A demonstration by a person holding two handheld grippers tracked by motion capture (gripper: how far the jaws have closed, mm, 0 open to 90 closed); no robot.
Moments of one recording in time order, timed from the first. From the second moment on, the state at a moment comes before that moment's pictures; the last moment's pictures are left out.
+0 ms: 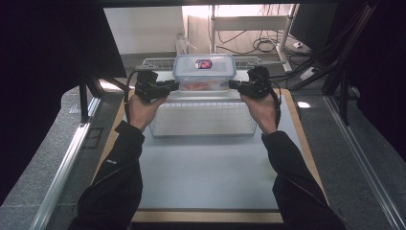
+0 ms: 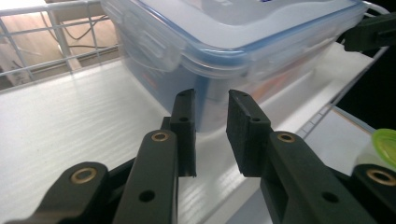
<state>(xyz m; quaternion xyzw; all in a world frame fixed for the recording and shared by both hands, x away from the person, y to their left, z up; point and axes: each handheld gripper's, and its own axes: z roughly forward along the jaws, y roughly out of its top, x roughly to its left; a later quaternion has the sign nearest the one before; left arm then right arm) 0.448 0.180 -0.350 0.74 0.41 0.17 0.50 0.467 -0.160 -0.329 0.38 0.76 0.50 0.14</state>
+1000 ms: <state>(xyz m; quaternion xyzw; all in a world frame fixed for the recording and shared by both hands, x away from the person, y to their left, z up) 0.373 0.174 -0.368 0.78 0.33 0.18 0.50 0.410 -0.165 -0.347 0.32 0.79 0.49 0.16</state>
